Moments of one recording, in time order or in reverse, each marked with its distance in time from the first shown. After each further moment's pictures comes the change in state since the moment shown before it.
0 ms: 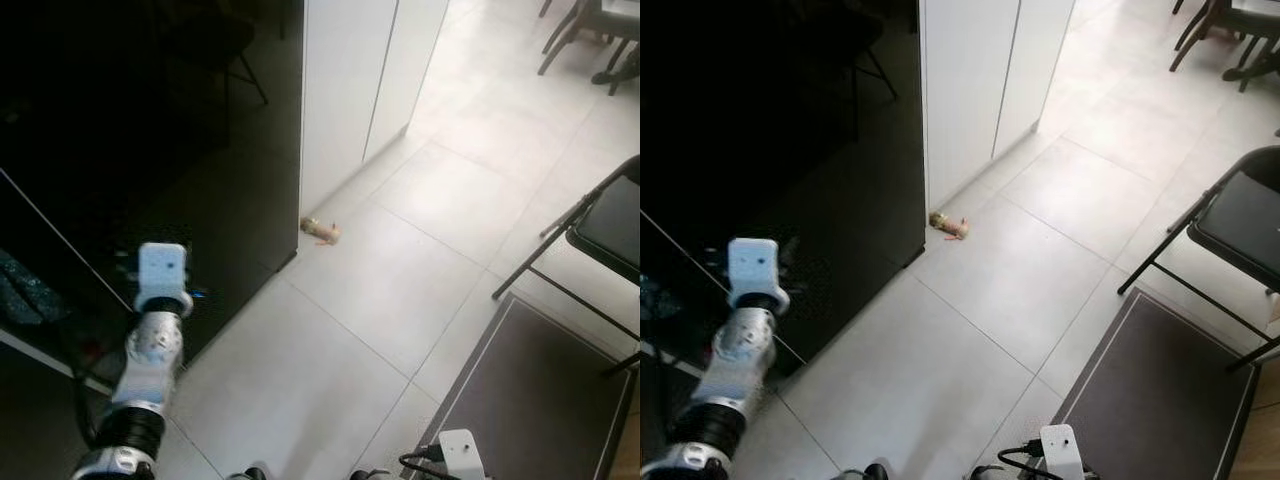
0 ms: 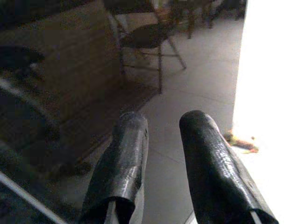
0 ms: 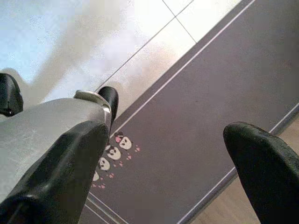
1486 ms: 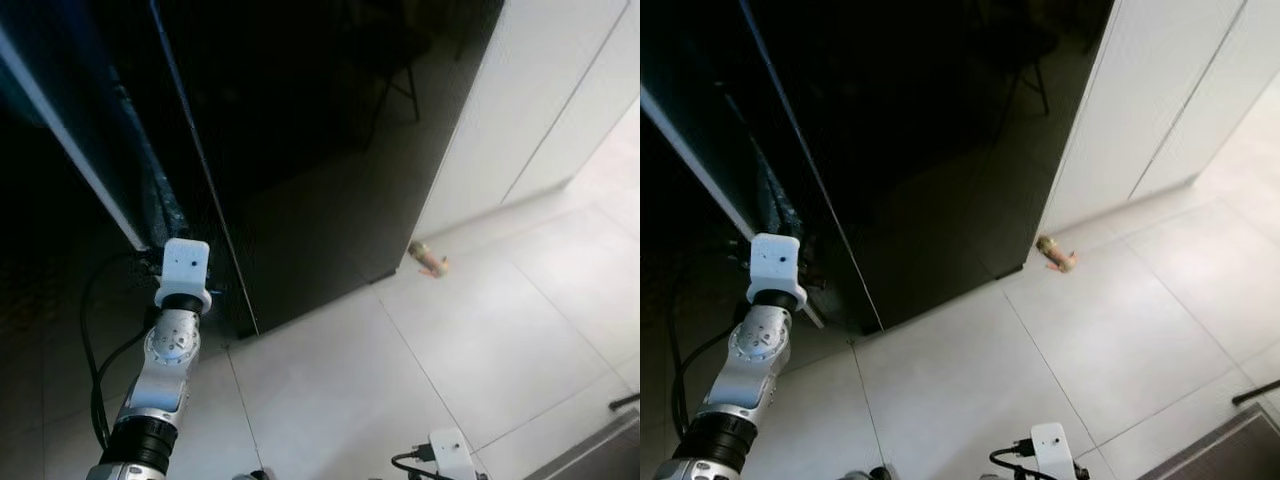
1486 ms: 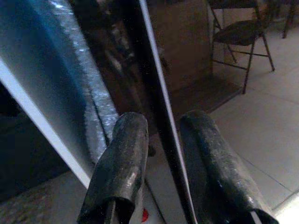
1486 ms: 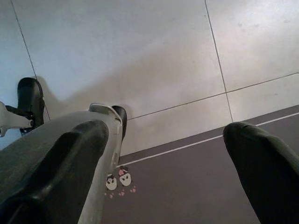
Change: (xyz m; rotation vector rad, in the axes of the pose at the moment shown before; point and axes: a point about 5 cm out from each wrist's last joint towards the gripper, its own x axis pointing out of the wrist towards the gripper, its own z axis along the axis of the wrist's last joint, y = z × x) left arm -0.007 -0.016 0.016 0.027 -0.046 -0.043; right arm 0.000 0.006 0.001 -0.012 -0.021 0.051
